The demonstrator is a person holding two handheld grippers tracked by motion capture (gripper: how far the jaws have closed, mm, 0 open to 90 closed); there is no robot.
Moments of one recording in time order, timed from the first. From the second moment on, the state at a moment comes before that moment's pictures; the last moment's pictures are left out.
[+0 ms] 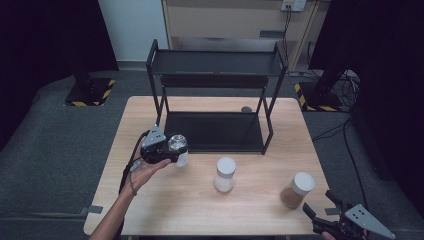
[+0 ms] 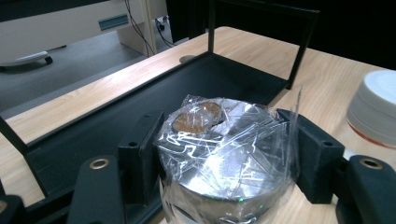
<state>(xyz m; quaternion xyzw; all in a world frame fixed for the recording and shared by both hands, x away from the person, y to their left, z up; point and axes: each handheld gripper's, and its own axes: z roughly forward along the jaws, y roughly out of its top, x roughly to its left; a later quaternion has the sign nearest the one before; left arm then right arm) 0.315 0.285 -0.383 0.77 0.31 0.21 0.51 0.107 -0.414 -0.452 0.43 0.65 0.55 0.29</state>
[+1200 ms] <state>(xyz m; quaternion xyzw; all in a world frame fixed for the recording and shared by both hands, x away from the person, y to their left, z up) 0.366 0.243 -0.393 0.73 0.38 0.27 0.49 0.107 -0.416 -0.453 0.43 0.65 0.56 0.29</state>
